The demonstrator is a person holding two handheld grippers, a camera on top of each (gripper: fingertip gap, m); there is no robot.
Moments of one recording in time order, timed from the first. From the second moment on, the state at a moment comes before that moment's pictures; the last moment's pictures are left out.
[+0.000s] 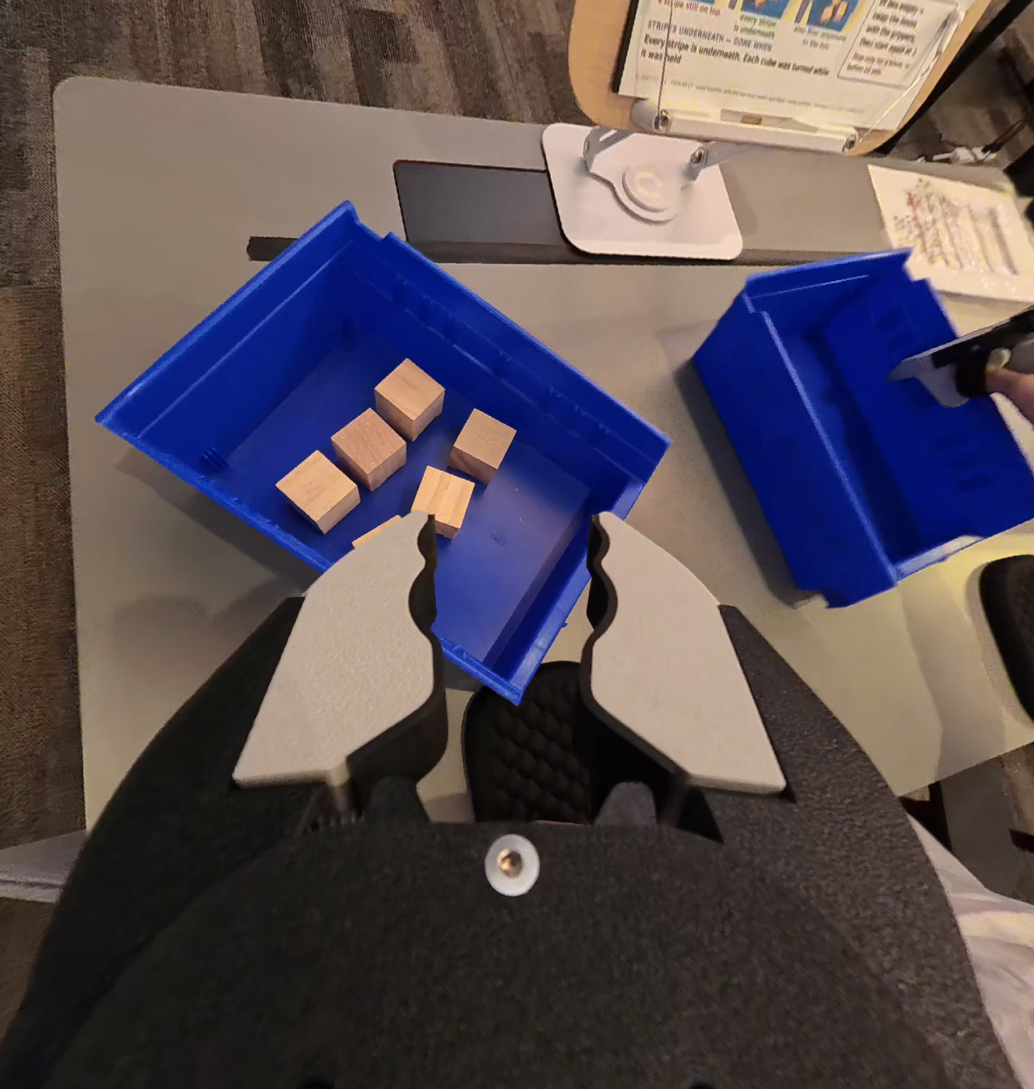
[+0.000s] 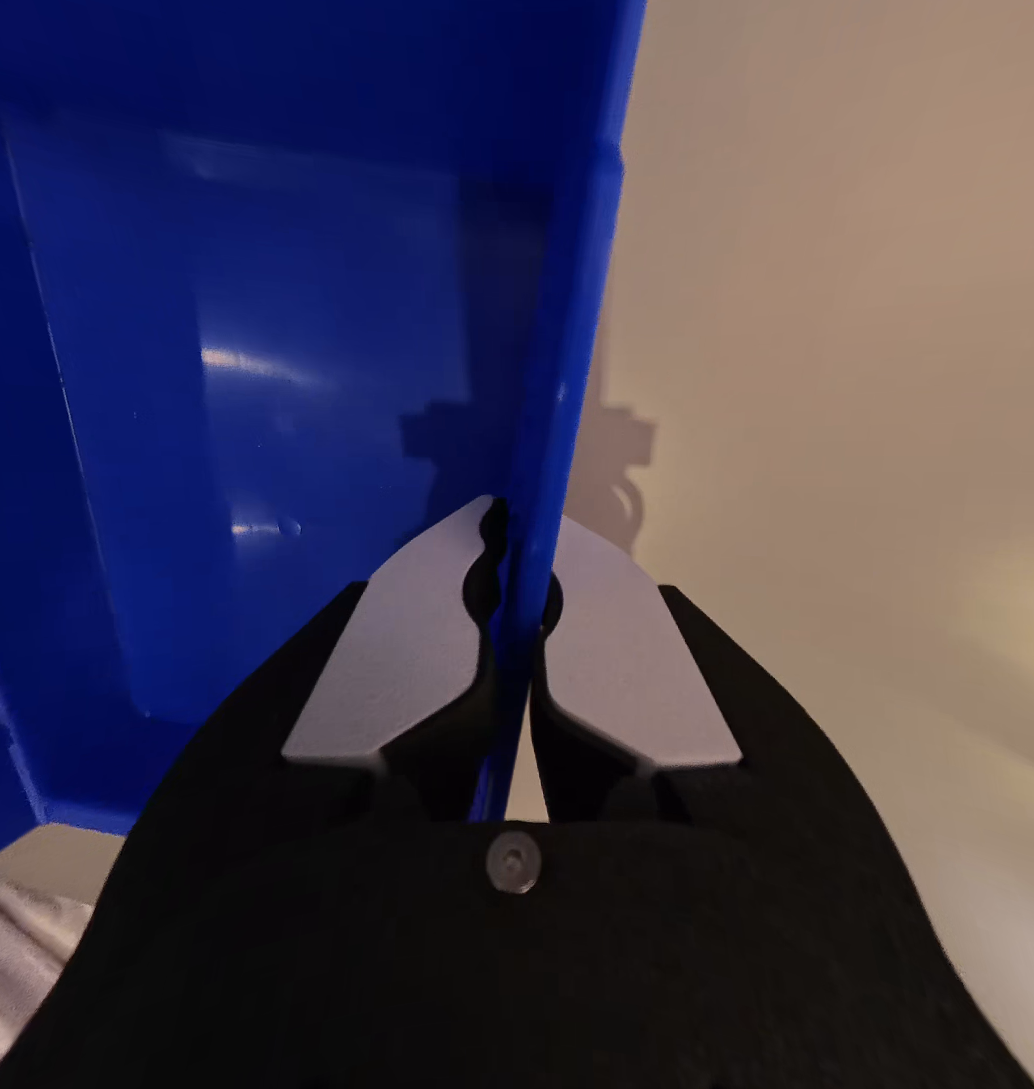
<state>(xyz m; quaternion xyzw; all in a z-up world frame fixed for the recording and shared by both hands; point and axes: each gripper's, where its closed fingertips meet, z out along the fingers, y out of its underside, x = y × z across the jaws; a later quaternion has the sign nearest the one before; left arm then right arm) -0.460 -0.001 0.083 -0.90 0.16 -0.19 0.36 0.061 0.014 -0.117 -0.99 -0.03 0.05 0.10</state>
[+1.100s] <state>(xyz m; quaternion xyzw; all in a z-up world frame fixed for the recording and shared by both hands) -0.414 0.019 0.070 -0.91 0.20 -0.12 0.34 0.324 -0.067 -0.120 -0.97 0.20 0.07 0.12</state>
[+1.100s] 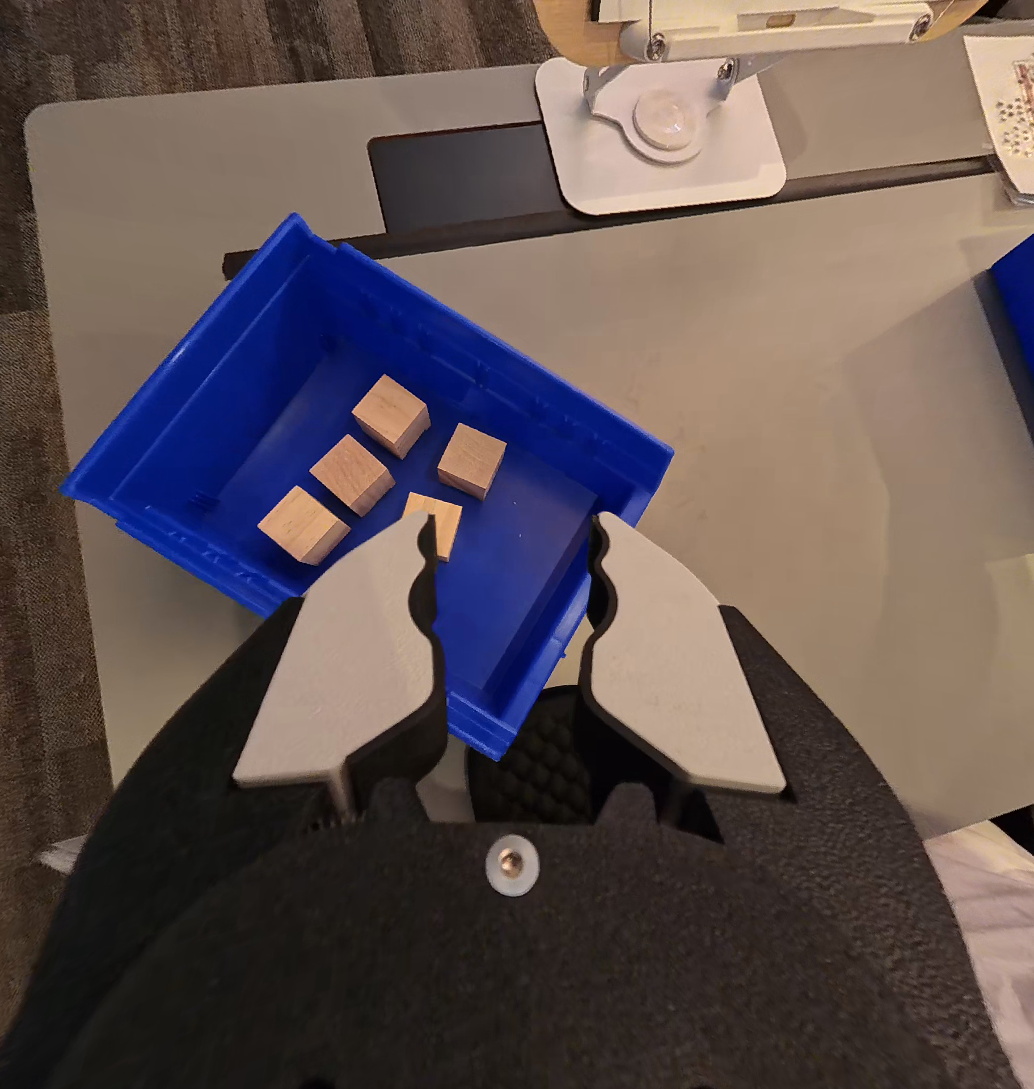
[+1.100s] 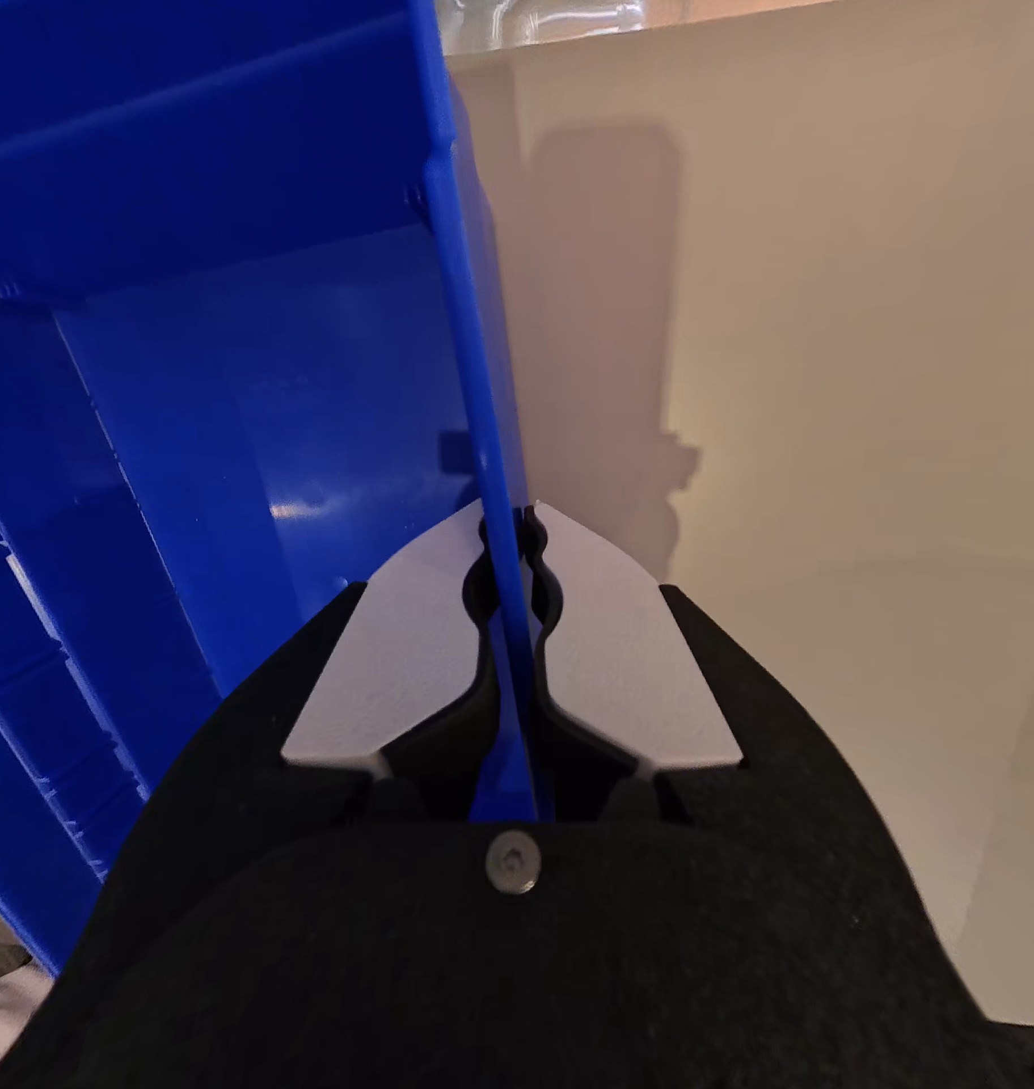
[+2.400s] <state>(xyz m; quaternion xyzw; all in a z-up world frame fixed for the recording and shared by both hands) -0.528 0.065 -0.092 -0.99 0.08 -0.09 0.01 0.217 -0.016 0.010 -0.88 0.03 0.07 0.47</state>
